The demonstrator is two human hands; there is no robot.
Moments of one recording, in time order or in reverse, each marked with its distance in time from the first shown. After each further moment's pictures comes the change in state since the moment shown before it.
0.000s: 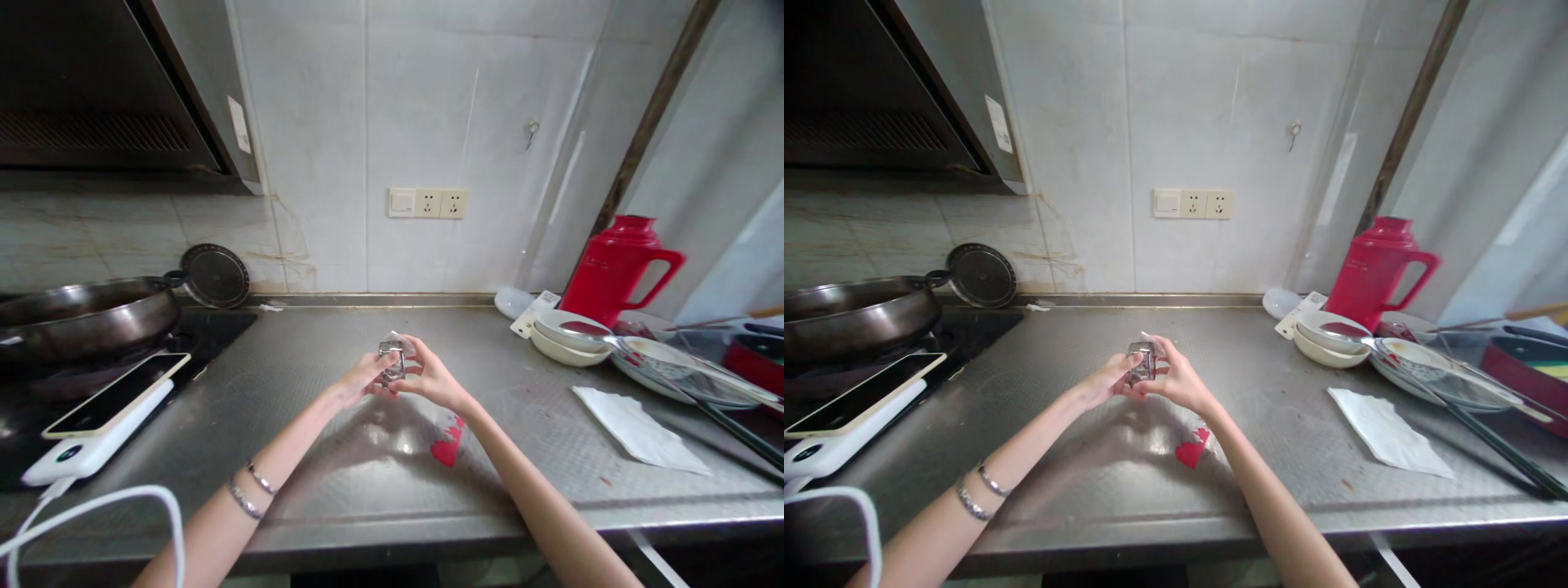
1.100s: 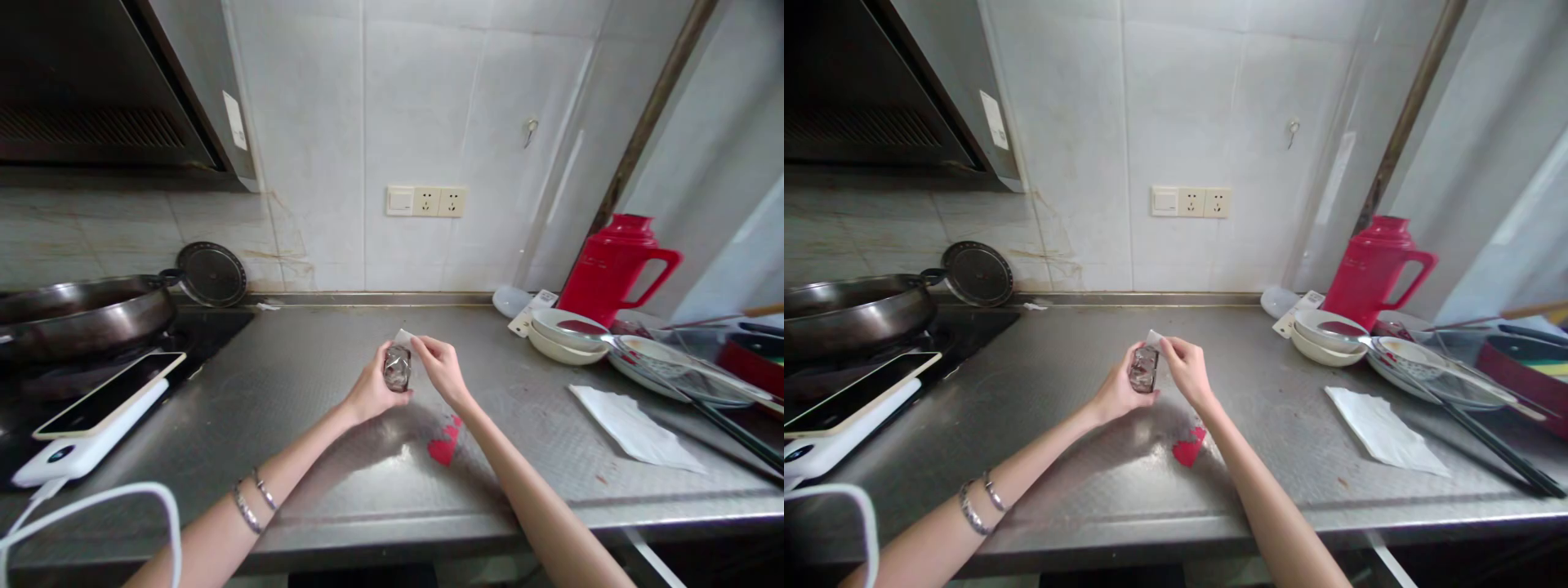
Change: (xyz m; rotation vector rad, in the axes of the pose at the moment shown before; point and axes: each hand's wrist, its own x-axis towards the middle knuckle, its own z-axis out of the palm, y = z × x) left_hand 0.005 -0.035 0.021 0.641 0.352 0.412; right_hand 0.006 0.003 -0.013 -0.313 0.352 -0.034
